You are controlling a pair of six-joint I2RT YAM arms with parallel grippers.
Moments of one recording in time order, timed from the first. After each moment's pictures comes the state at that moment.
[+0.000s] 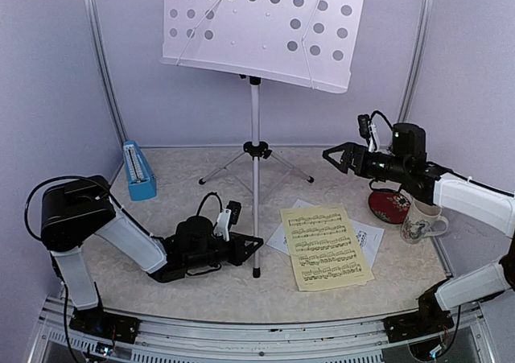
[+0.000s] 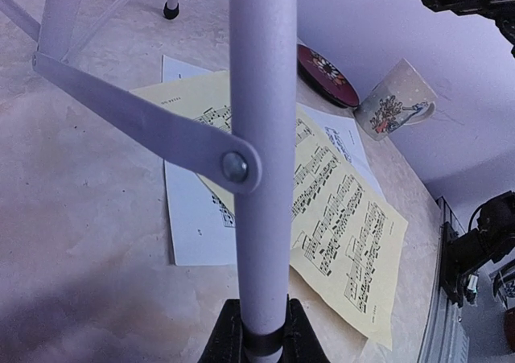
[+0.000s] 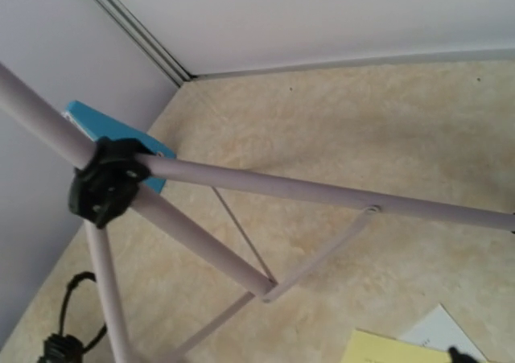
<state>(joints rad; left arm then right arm) -1.00 1.86 0.59 0.98 0.04 -0.62 0.38 1.27 0.88 0.12 -0.45 0.47</state>
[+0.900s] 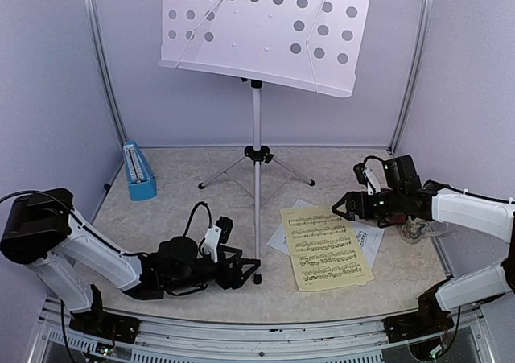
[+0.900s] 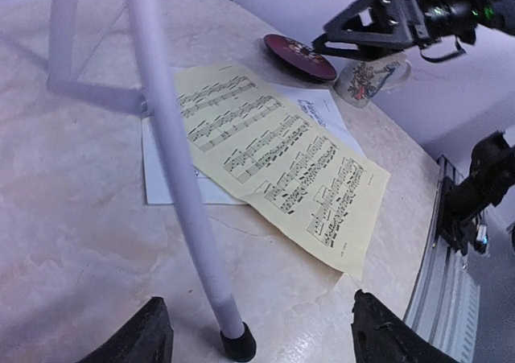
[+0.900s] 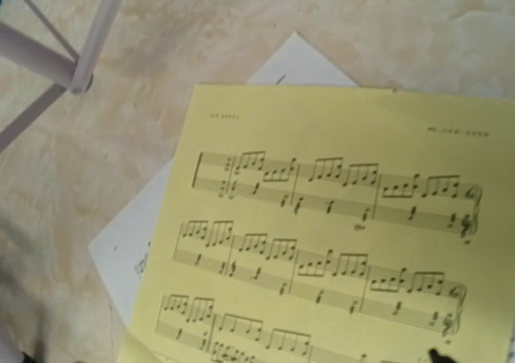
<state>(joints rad) -1.18 1.62 0.42 0.89 -0.17 -0.52 0.37 1.25 0.72 -0.22 -0.36 0.31</state>
